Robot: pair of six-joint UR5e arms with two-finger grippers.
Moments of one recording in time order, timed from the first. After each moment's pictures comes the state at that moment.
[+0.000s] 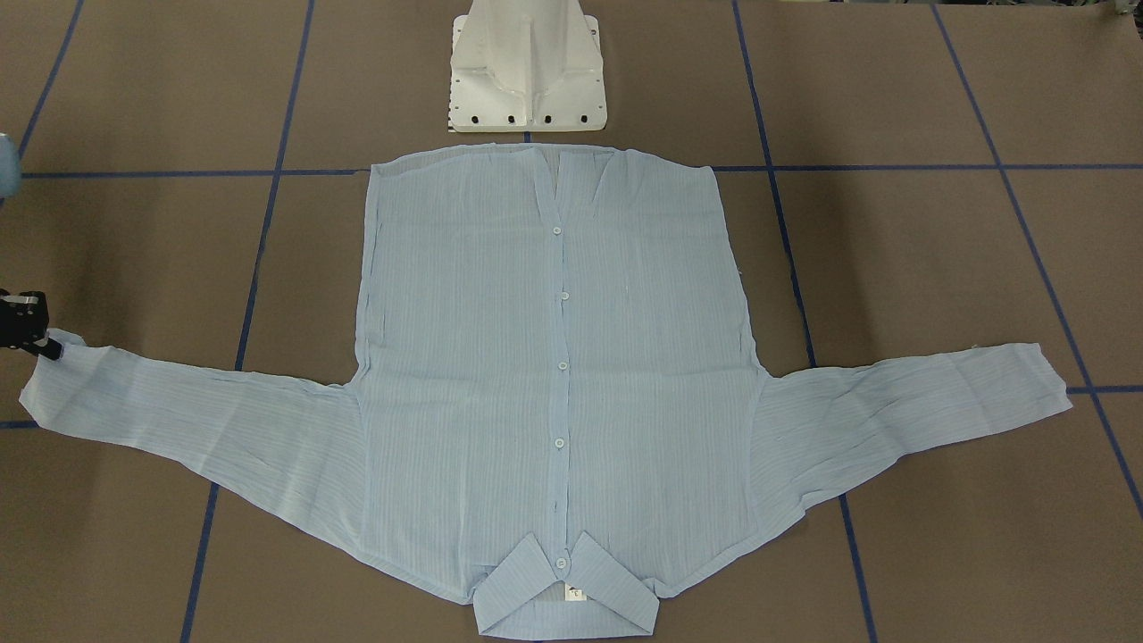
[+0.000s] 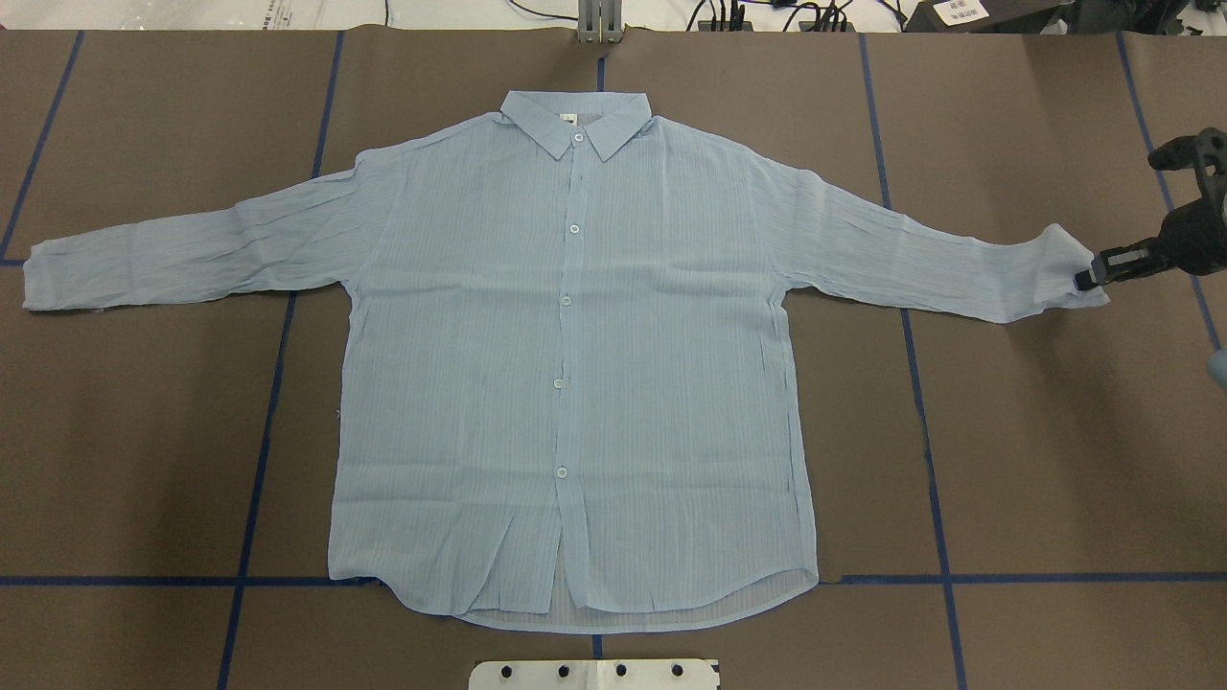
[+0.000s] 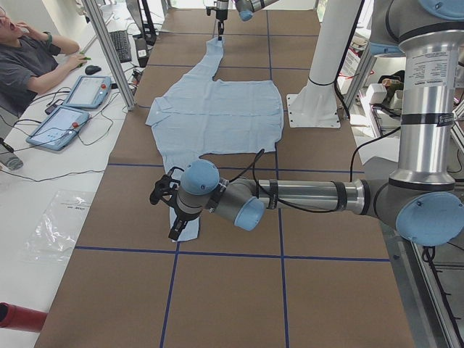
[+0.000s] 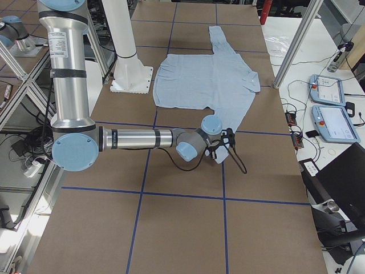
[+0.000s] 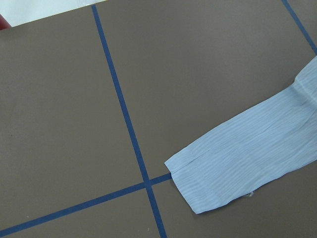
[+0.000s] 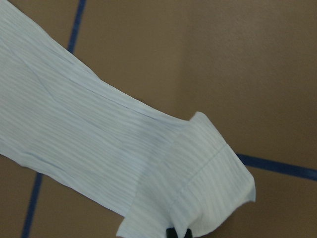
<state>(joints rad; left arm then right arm) -1.56 -1.54 -1.60 -2.06 -2.39 -0.04 1.15 -1.50 1.53 -0.87 2.36 0.60</state>
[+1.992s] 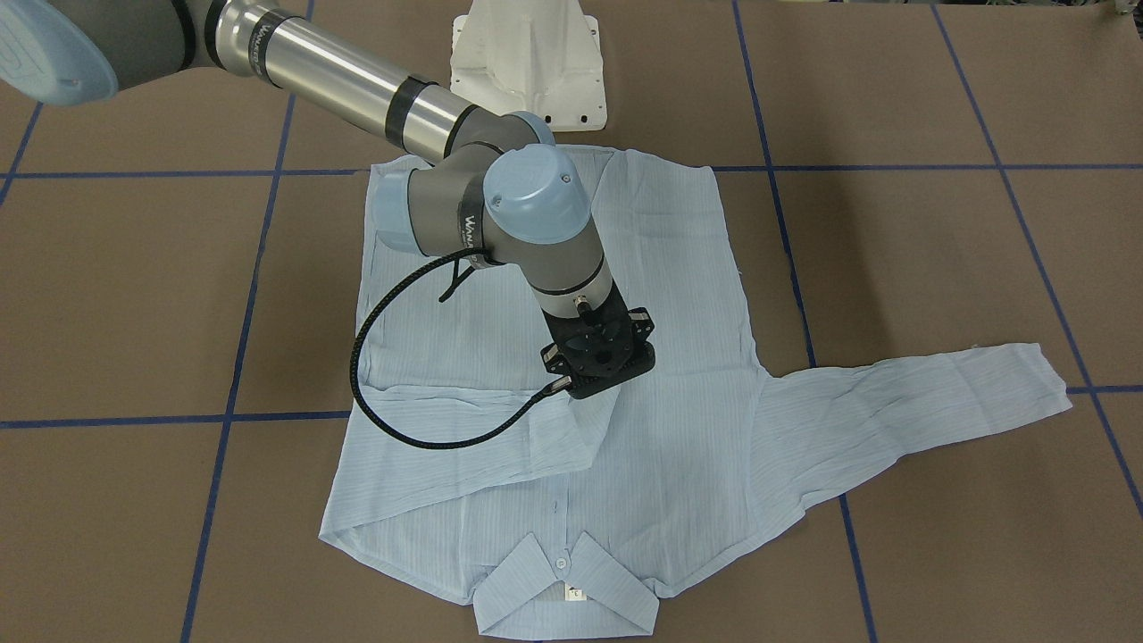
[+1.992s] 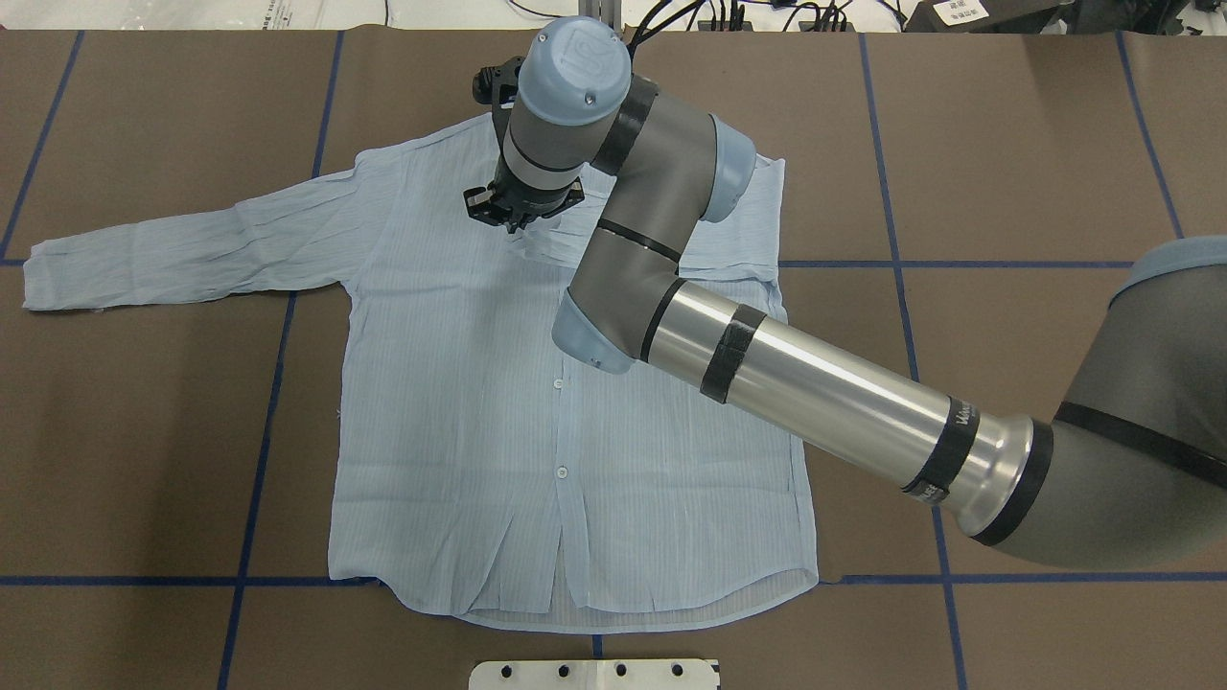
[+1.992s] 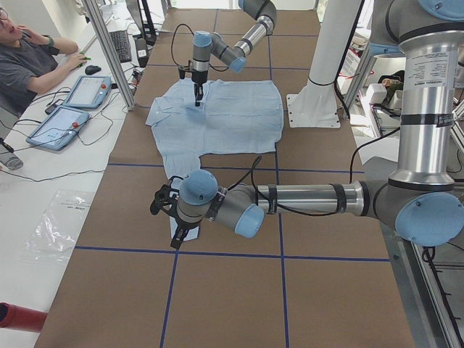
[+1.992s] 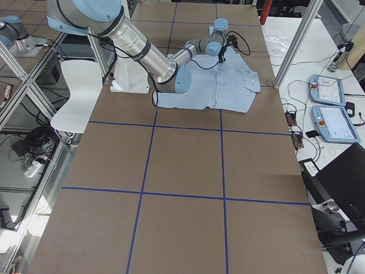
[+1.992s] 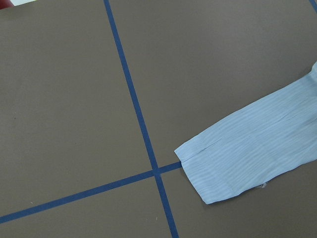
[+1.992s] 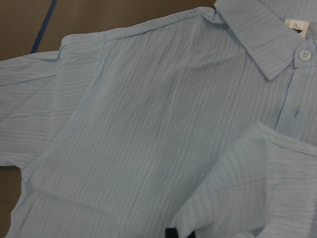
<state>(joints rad) -1.56 -1.54 -1.55 -2.07 -2.39 -0.03 0.62 -0.46 1.03 -1.08 1.93 0.95</state>
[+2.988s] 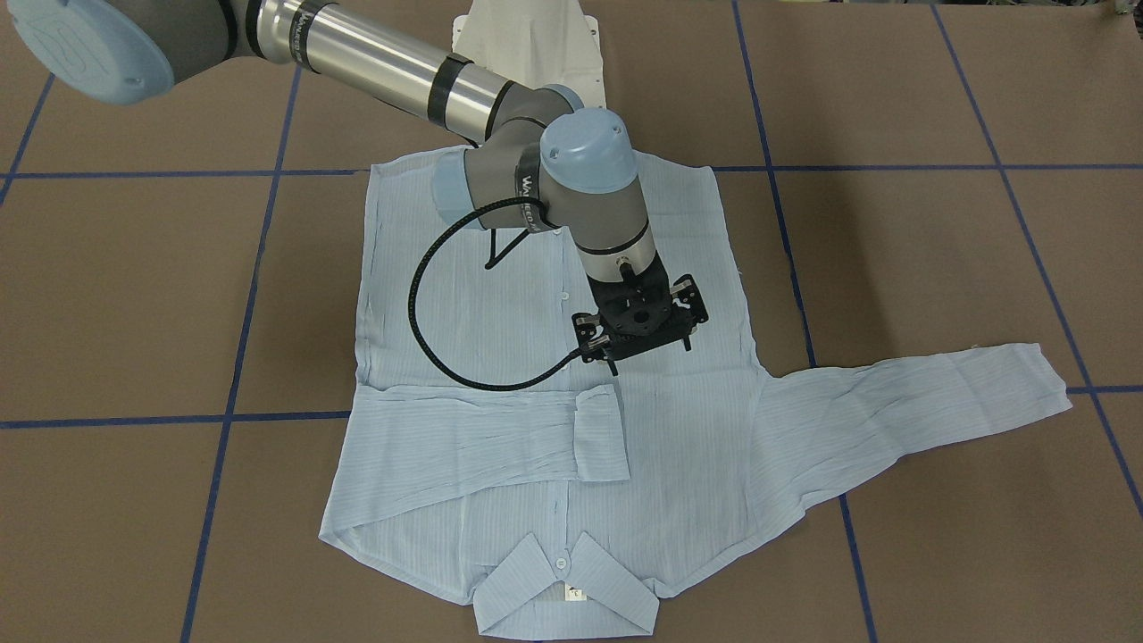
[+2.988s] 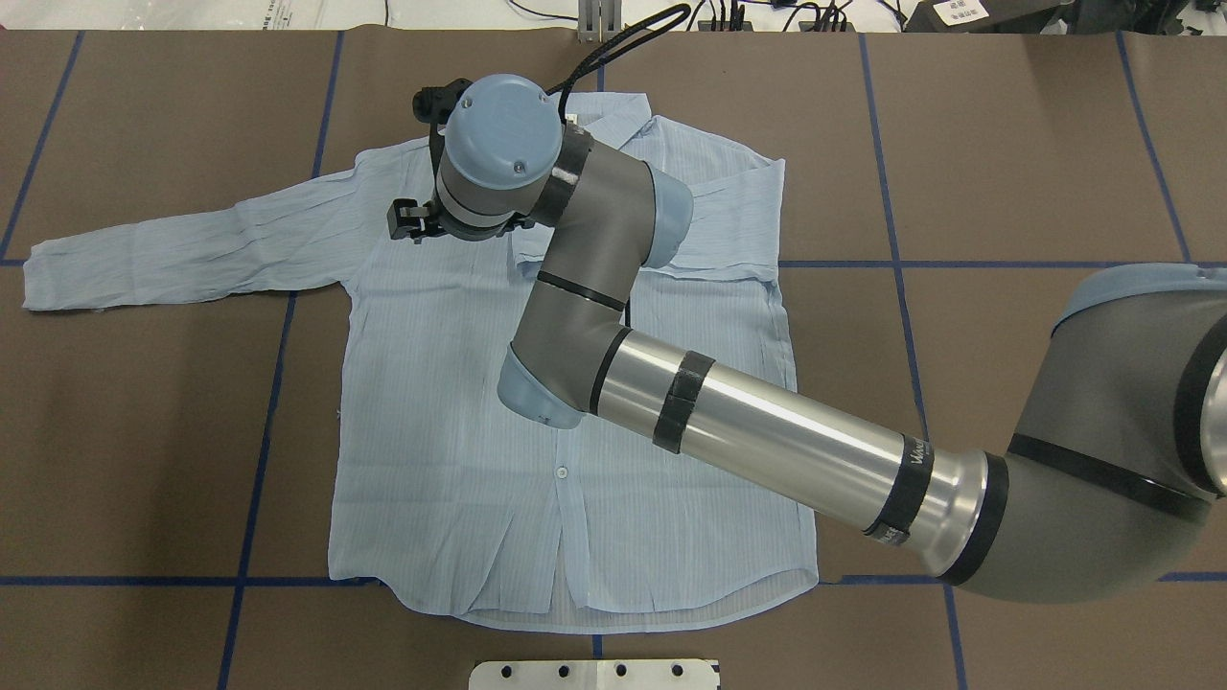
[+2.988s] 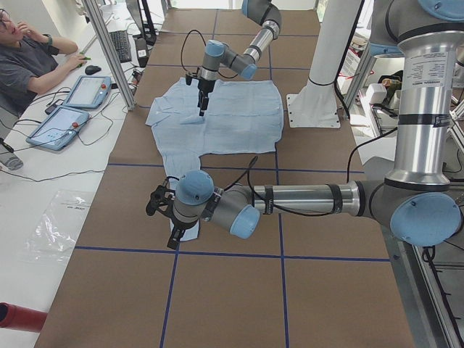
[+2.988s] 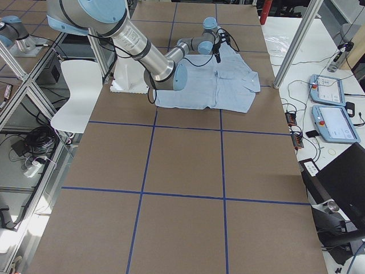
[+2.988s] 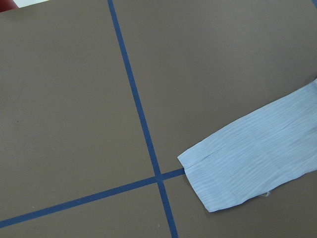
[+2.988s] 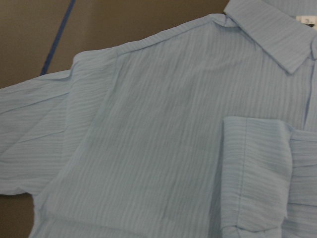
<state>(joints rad) -1.56 -1.56 -1.52 -2.10 -2.39 -0.09 0.55 -0.46 1.02 -1.06 1.75 1.10</state>
